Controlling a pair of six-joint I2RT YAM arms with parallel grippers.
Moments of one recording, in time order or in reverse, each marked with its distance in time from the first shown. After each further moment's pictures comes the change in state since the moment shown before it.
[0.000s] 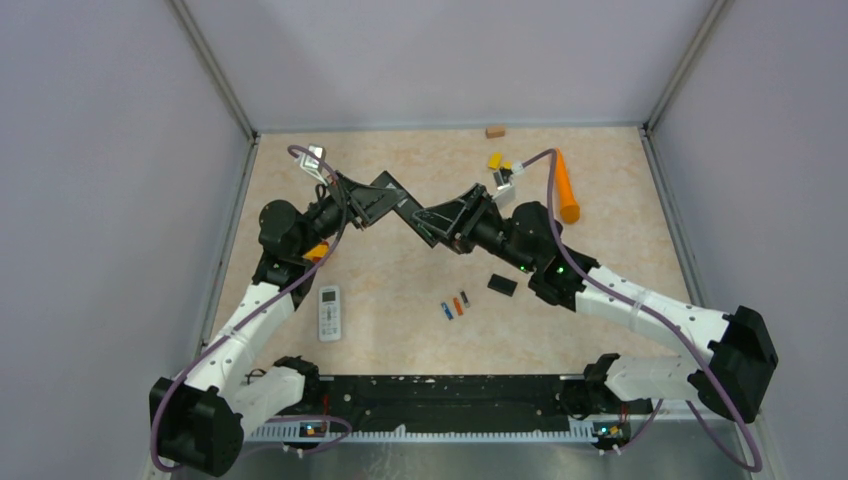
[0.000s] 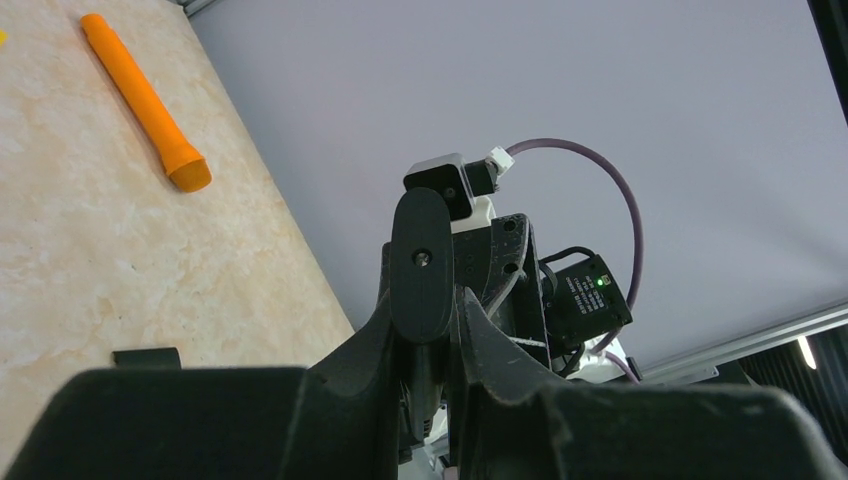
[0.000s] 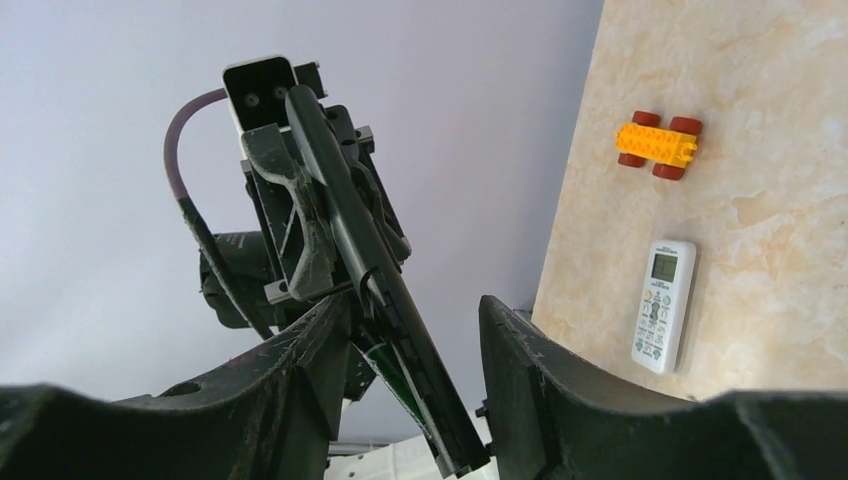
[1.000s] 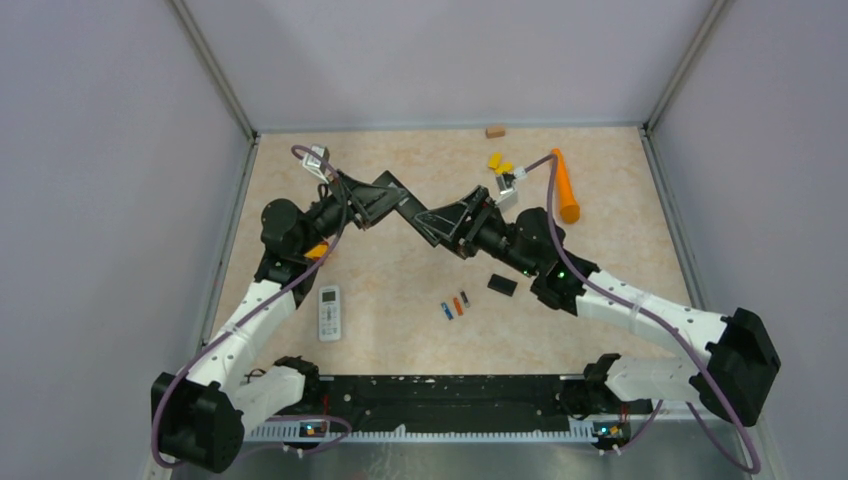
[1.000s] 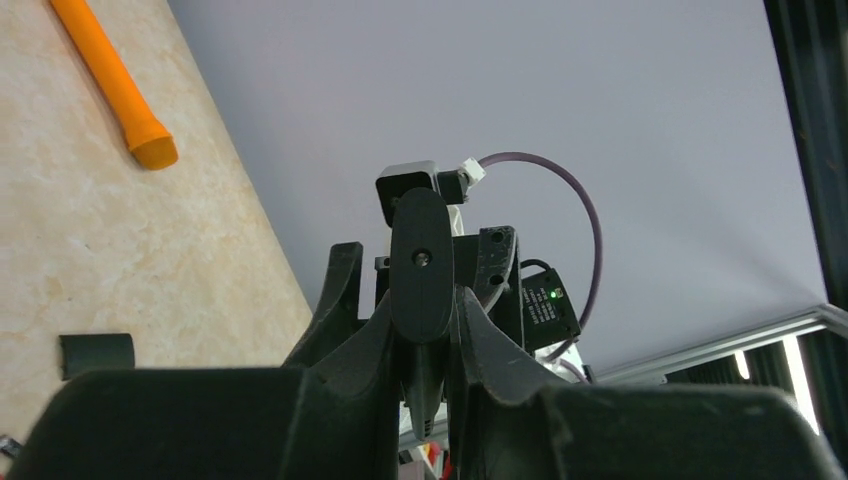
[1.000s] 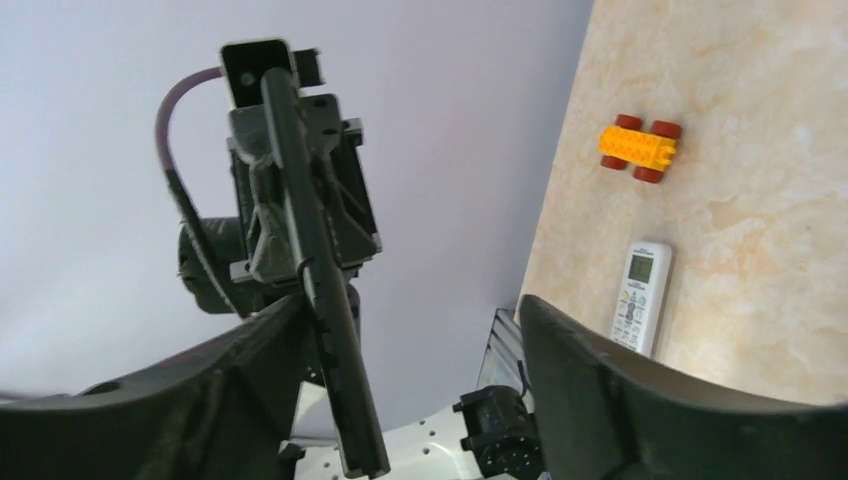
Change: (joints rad) left arm -0.001 0.019 0.000 0.021 0.006 -0.122; right arm -0.012 -0.016 -0.061 0.084 -0.019 -0.011
